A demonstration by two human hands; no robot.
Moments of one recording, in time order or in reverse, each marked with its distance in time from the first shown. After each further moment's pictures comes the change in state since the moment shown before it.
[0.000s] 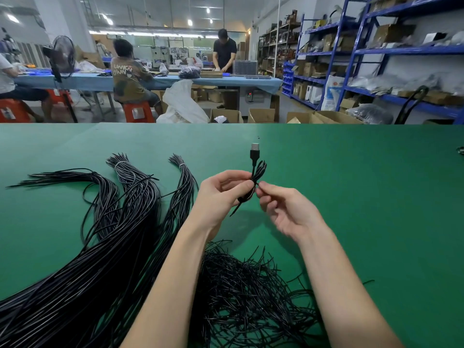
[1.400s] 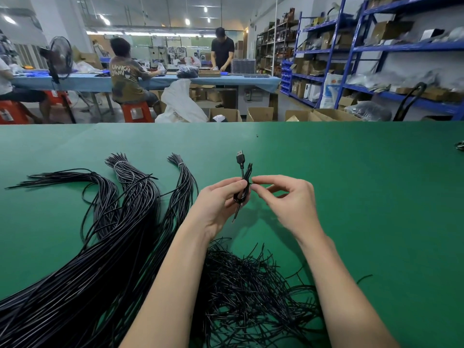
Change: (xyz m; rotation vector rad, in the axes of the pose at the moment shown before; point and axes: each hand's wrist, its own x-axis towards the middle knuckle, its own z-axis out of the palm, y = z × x) left_hand 0.005 -0.004 -0.001 -0.379 0.034 -0.275; right_hand 0.013 0.017 -0.021 -0.901 0.126 -0.909
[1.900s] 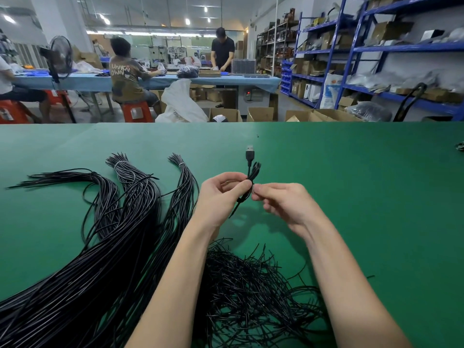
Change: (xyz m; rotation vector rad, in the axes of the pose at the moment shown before) left_hand -0.002 -0.004 0.001 0.441 0.040 0.339; right_hand 0.012 -0.018 -0.004 0.507 -0.228 0.686
